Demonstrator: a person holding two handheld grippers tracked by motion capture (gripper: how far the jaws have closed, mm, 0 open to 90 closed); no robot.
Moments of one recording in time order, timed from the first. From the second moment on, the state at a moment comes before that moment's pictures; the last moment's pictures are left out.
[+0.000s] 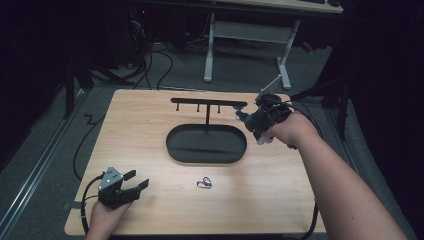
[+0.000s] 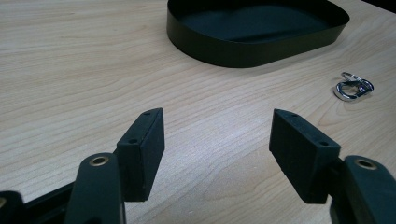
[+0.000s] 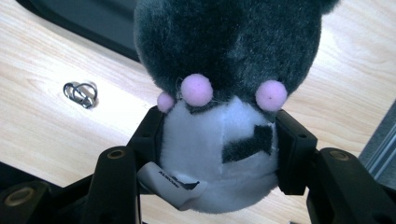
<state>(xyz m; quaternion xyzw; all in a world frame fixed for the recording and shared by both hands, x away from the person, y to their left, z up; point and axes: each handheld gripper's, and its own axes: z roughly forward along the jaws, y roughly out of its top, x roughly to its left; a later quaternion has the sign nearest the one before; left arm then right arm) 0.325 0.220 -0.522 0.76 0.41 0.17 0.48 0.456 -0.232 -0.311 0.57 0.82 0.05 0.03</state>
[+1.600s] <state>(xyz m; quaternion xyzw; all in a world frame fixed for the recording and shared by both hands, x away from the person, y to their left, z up) 0.325 0.219 -0.522 0.76 0.41 0.17 0.48 0.462 -0.219 -0.367 0.57 0.82 0.07 0.05</state>
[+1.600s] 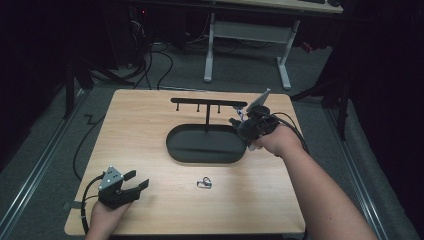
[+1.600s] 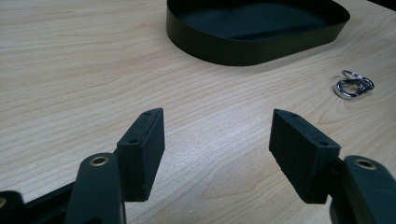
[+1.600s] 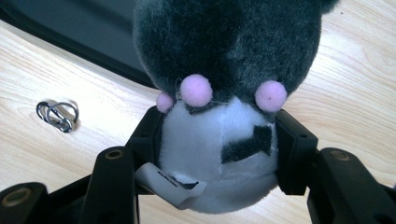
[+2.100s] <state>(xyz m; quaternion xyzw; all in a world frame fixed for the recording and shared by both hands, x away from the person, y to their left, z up) 0.325 0.219 -0.523 0.76 0.41 0.17 0.48 0.473 -0.207 -0.396 0.57 0.82 0.09 0.05</state>
